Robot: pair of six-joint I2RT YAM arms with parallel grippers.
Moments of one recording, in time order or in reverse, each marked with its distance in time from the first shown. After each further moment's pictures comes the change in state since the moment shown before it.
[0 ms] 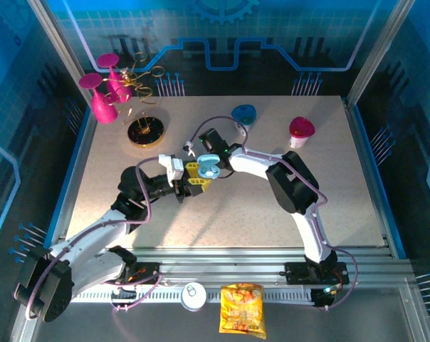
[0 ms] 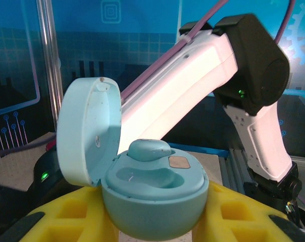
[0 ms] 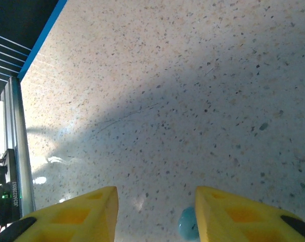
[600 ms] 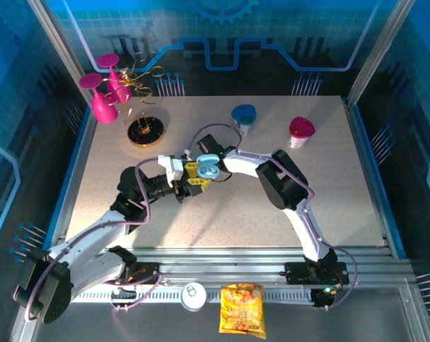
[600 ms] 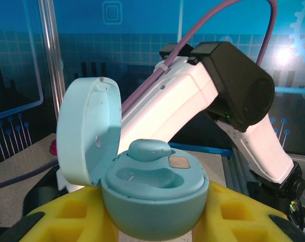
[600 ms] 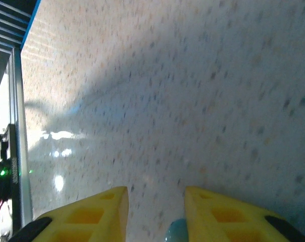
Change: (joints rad) left arm 0.000 -0.012 0.000 -0.015 -0.009 0.018; right arm 0.000 0.098 0.034 -0.077 -0.110 -0.068
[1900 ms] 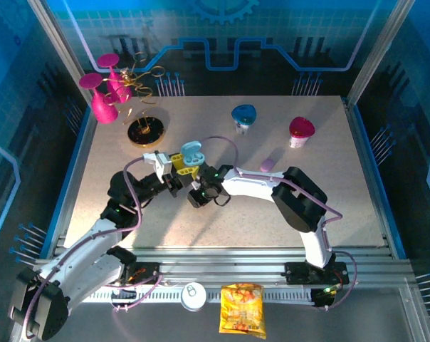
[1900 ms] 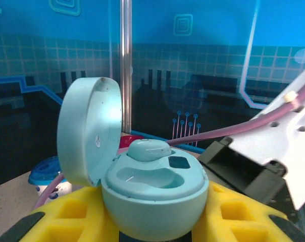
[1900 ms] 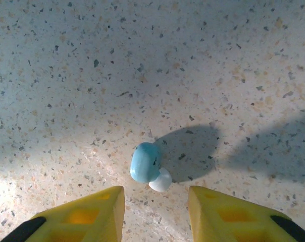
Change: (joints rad) left arm 0.052 -0.142 -0.024 -0.120 -0.245 0.008; right arm 0.236 -0.304 -0.238 -0.178 0.730 0.107
